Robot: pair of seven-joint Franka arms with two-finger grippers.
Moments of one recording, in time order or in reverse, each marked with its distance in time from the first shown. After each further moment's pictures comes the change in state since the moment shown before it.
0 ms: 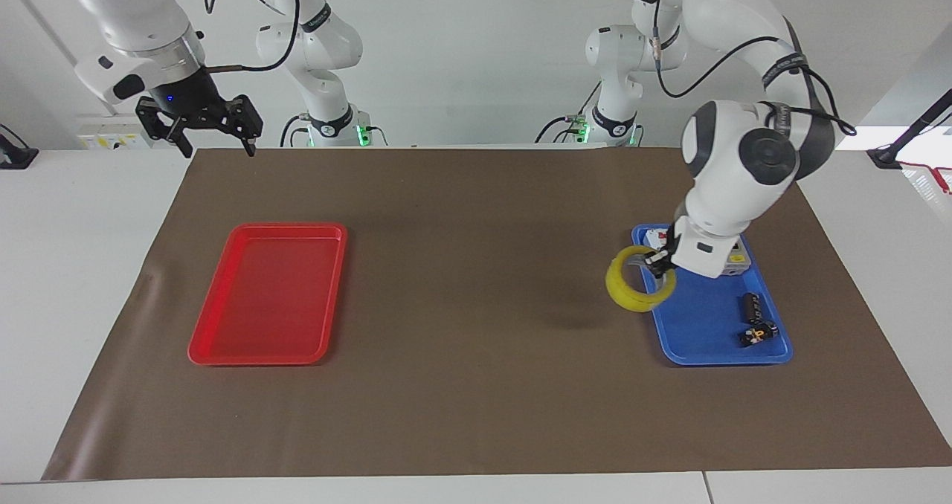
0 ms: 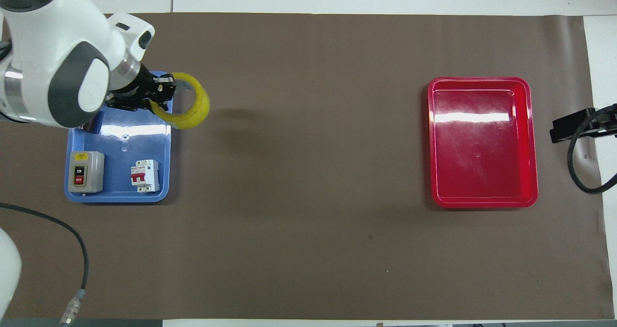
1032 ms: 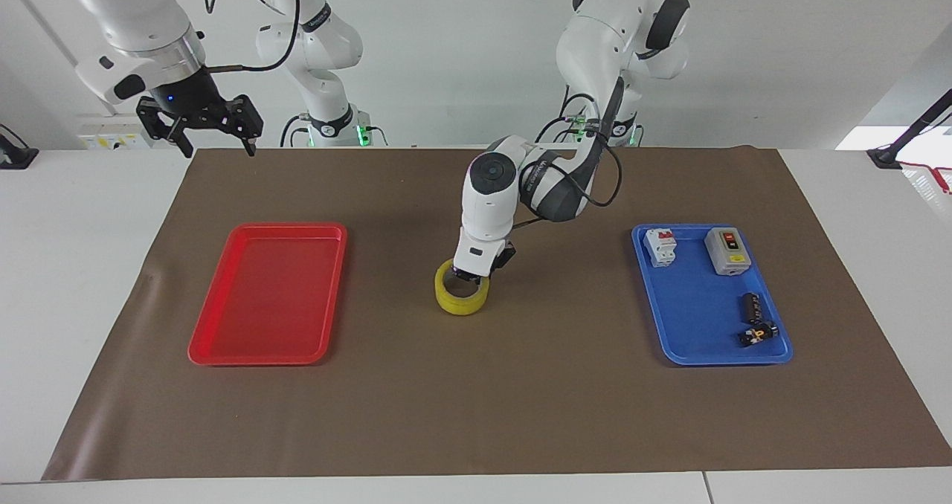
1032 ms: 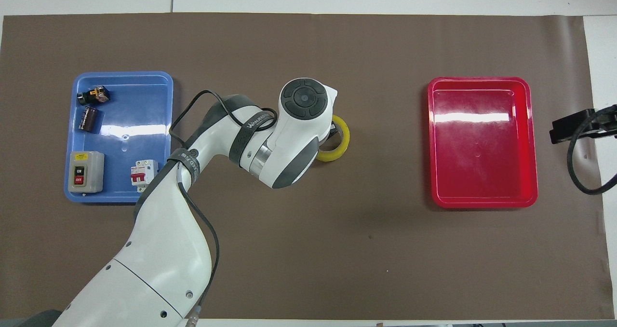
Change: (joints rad) left arm -0.367 0.193 0.005 -0.064 -0.018 0.335 -0.392; right arm 0.000 -0.001 0.000 -0.004 0.000 0.000 0.000
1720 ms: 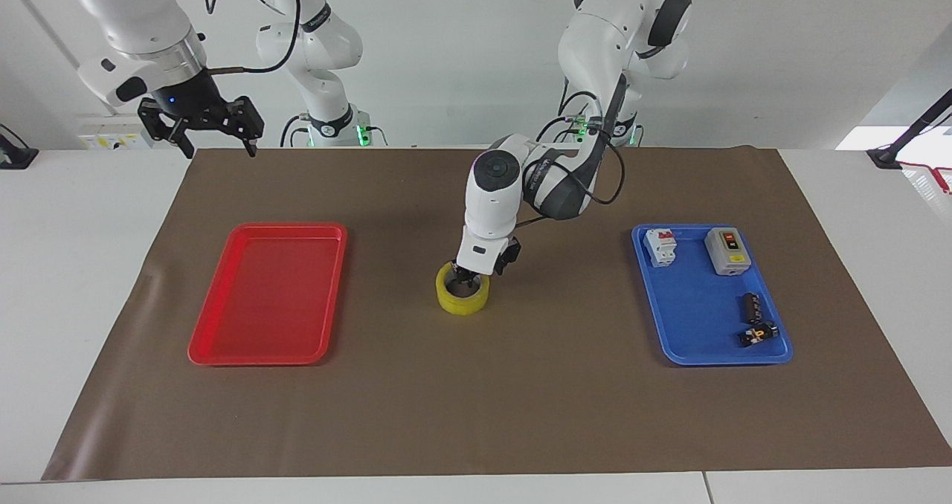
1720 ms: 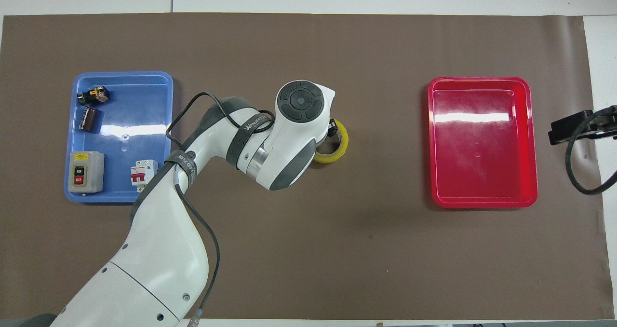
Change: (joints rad) left arm 0.007 -0.029 0.018 -0.006 0.001 -0.009 -0.001; right arm 0.000 -0.001 0.000 -0.007 0.000 0.000 0.000
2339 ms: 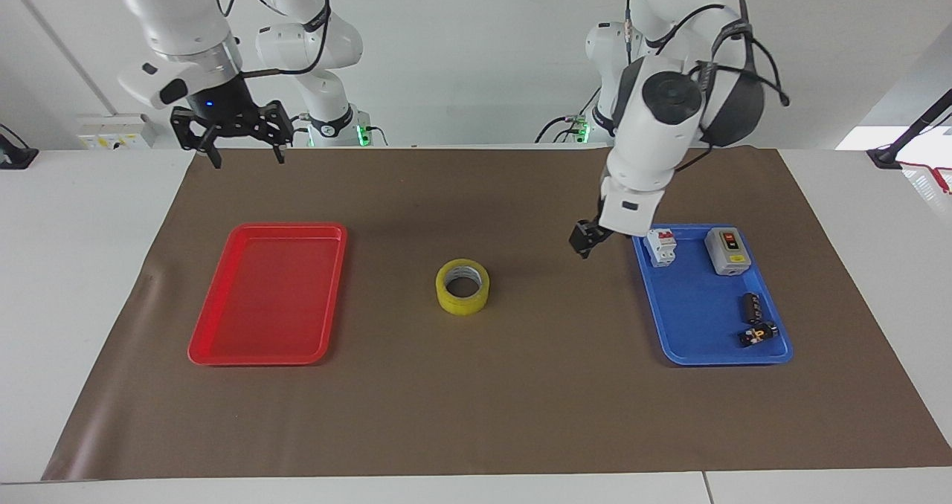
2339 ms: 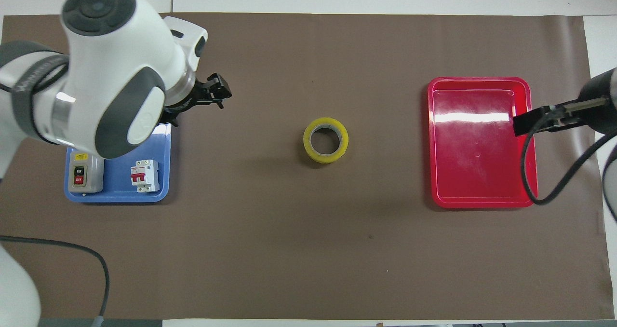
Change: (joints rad) left arm 0.324 -0.317 0.043 0.018 0.002 -0.390 0.452; right arm 0.134 0.026 0.017 -0.025 0.004 0.132 0.077
